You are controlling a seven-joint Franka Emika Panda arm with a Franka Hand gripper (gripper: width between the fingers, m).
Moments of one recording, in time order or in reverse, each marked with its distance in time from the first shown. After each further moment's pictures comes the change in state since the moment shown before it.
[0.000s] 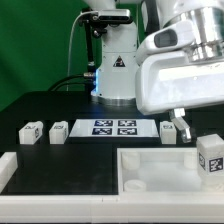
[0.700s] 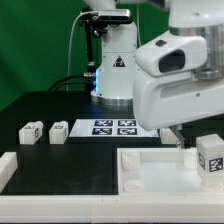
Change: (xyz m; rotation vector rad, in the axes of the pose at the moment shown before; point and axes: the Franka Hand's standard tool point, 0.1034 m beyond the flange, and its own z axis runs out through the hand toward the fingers) arm -0.022 -0.002 0.012 0.118 -0.613 0.030
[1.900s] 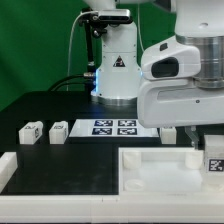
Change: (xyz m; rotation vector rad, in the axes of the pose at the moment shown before) arm 0.008 0.001 0.003 0.007 0.062 0.519
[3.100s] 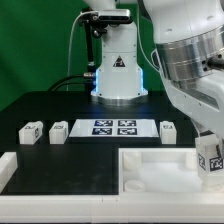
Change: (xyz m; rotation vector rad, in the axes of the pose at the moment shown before) arm -0.004 -0.002 0.003 0.164 -0.055 0.987
